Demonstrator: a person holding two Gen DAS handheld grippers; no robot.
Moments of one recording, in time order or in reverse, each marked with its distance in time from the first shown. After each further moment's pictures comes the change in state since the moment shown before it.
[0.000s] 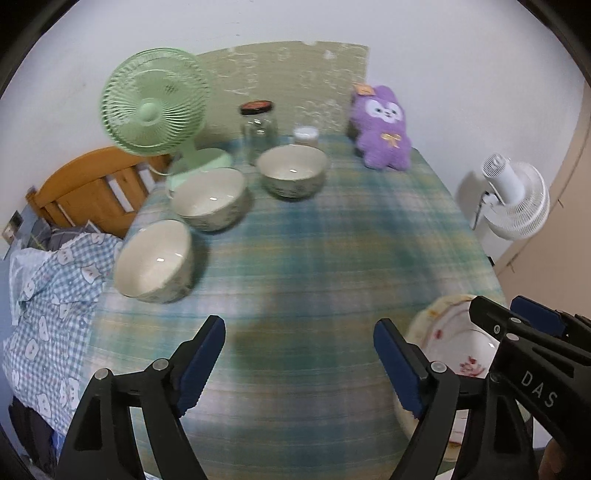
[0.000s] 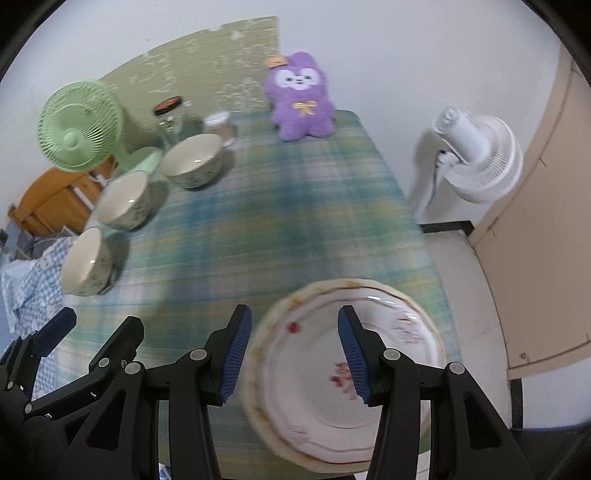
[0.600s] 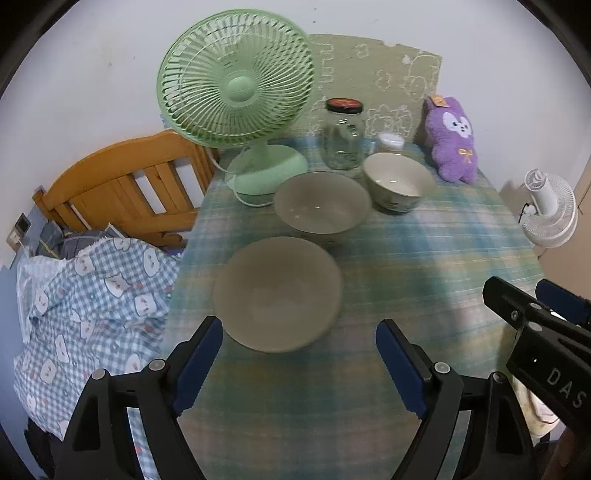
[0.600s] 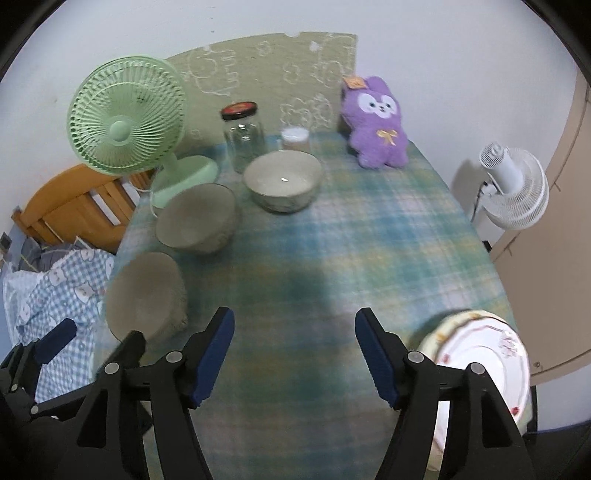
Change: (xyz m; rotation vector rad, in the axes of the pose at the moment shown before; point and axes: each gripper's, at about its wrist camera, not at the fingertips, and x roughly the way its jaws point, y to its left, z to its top) left arm 0.038 0.158 0.031 0.013 0.020 0.027; right arm 0.025 0.169 0.032 -0.009 -0.073 -0.004
